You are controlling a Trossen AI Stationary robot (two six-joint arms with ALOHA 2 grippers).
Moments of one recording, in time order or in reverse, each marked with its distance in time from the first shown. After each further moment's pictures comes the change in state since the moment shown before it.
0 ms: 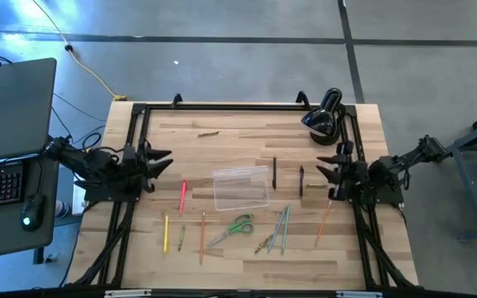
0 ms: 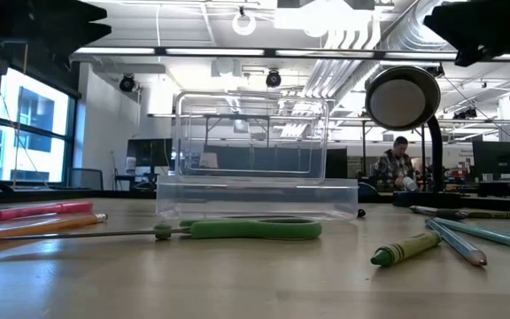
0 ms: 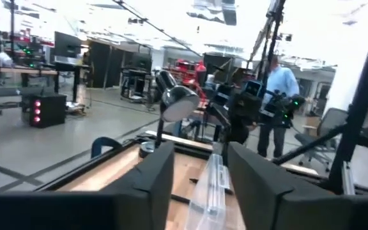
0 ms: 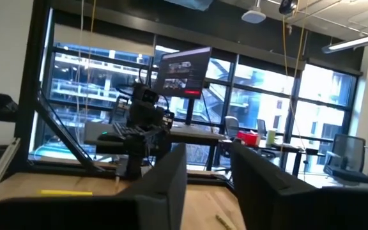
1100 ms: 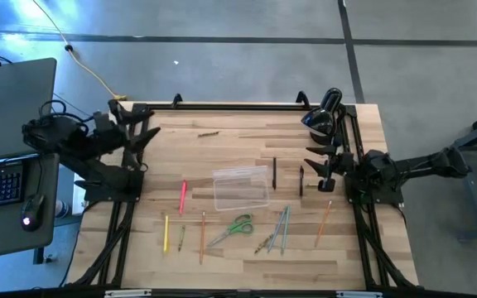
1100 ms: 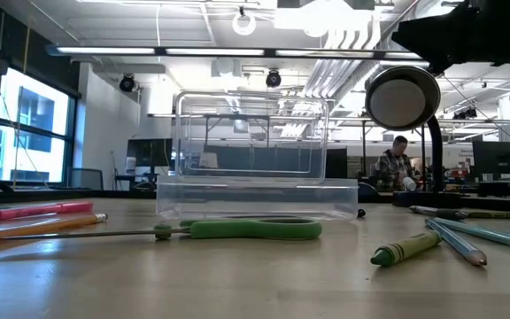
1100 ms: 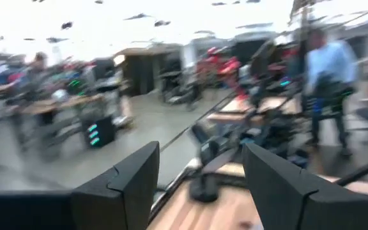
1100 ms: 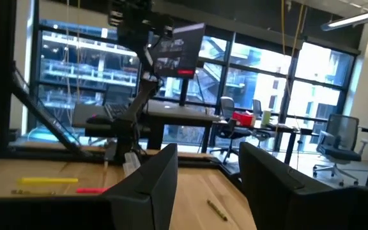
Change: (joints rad) left arm 0.001 0.568 0.865 -0.355 -0.081 0.225; right arm -0.376 0.268 0.074 0.073 -0.302 0.167
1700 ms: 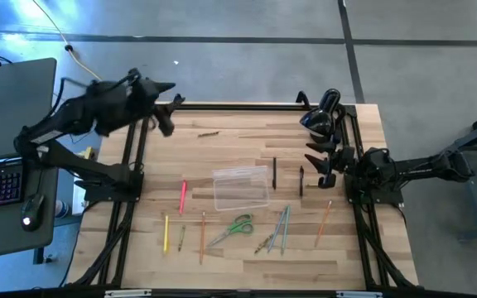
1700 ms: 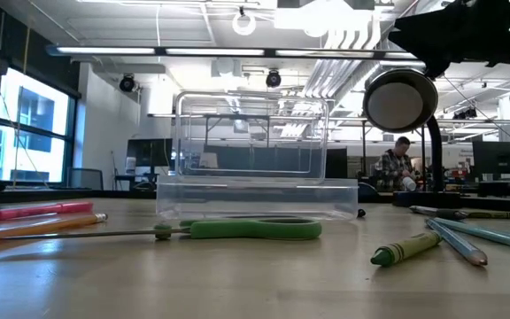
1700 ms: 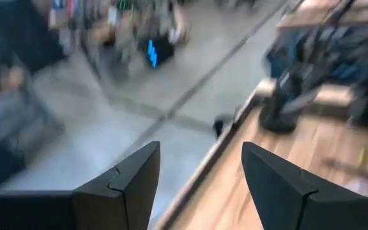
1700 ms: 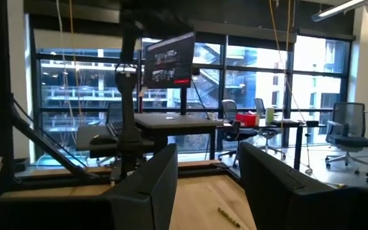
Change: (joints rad) left arm 0.607 0.409 0.506 -0.614 0.271 -0.145; right arm -0.063 0.037 0.002 0.058 -0.045 0.130
